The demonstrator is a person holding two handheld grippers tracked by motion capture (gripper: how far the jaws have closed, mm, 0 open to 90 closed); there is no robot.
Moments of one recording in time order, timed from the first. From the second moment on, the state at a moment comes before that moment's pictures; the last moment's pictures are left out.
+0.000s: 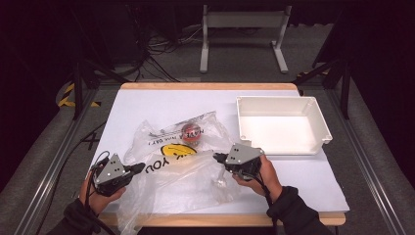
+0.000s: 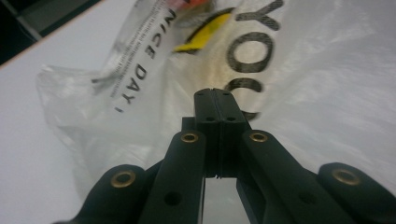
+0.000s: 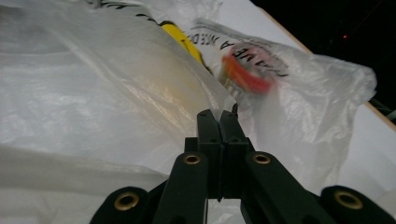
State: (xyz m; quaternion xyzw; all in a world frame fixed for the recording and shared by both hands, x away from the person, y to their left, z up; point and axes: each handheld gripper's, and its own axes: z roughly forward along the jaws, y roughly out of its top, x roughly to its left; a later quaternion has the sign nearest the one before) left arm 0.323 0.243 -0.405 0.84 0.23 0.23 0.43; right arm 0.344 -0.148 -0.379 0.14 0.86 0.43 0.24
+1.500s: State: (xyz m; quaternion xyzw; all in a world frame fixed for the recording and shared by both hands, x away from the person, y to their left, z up) left arm 0.314 0.188 -0.417 0.88 0.31 0.24 0.27; right arm 0.343 -0.160 -0.363 0.17 0.85 0.43 0.25
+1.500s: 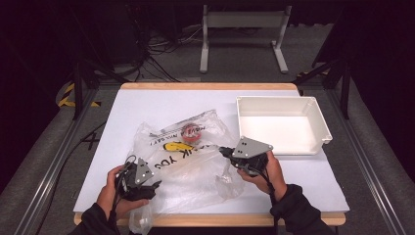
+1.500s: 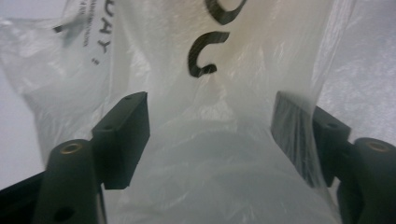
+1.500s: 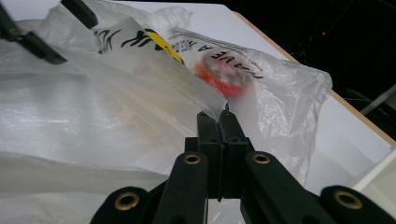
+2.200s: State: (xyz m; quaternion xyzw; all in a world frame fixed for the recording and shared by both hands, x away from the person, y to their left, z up) left arm 0.345 0.215 -0.398 0.86 0.31 0.26 0.31; right arm 0.339 -0.142 -0.365 0.15 0.85 0.44 0.26
